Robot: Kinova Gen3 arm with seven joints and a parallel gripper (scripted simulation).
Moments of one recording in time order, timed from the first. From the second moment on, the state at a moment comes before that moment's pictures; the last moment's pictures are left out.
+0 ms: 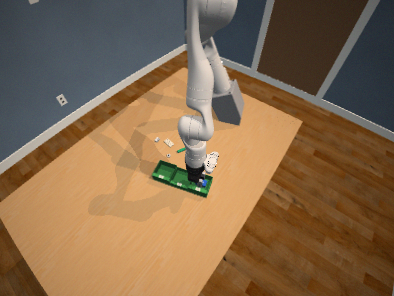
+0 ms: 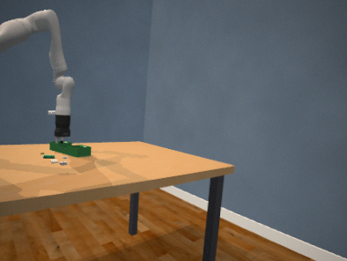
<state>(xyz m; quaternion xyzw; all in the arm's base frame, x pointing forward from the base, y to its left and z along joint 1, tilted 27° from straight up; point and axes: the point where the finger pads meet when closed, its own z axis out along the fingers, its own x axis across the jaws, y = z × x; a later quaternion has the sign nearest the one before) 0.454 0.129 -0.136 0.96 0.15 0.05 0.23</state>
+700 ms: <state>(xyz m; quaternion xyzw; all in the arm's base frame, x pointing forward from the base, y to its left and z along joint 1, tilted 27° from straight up) 0.454 0.129 -0.136 0.96 0.15 0.05 0.23</state>
